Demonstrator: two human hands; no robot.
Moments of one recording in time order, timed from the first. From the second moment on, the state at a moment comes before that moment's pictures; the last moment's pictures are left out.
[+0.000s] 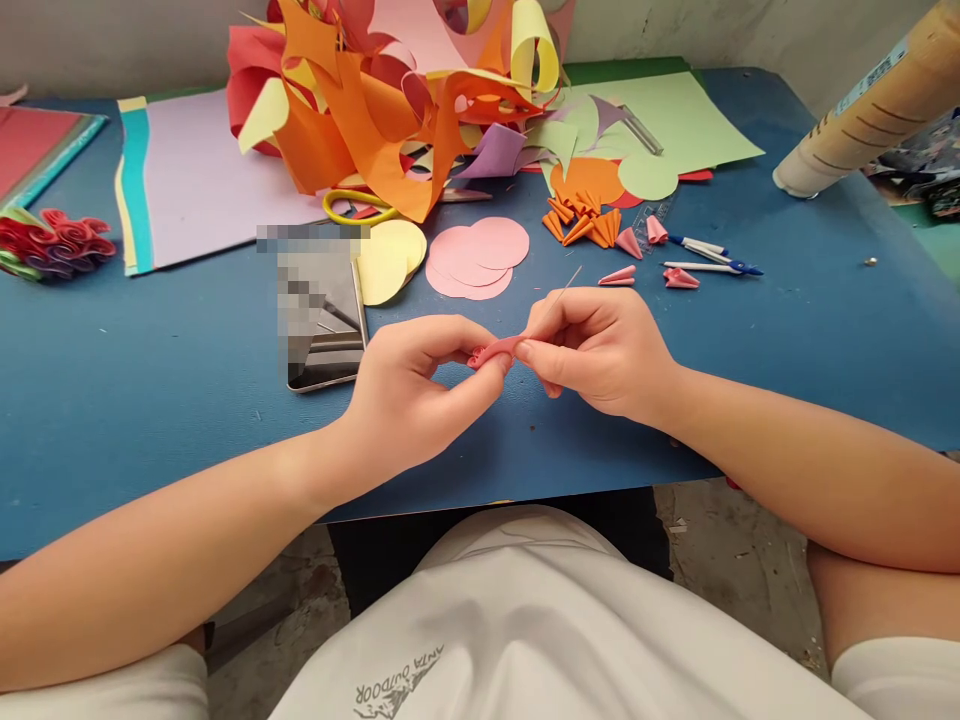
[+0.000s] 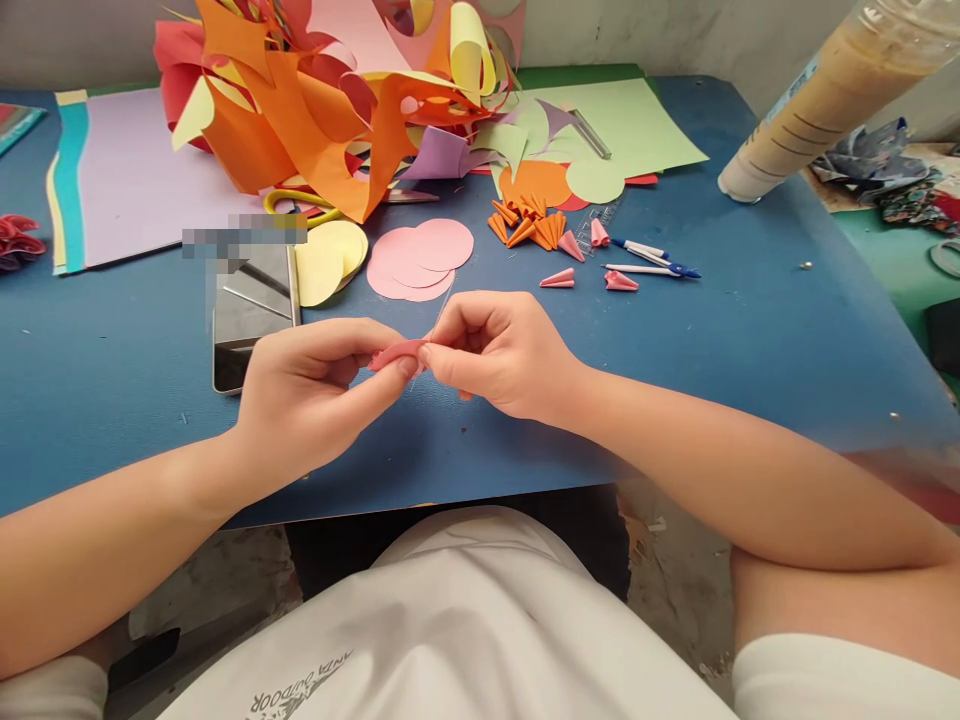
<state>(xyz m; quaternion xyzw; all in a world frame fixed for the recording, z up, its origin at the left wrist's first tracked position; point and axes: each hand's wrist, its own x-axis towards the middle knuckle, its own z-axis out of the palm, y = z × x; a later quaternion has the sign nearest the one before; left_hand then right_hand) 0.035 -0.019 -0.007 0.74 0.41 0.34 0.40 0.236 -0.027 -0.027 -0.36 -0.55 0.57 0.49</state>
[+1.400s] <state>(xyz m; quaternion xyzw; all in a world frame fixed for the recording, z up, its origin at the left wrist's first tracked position) 0.039 -0.019 0.000 0.68 0.44 0.30 0.50 0.234 -0.033 -0.023 -0.38 -0.63 0.49 0.47</state>
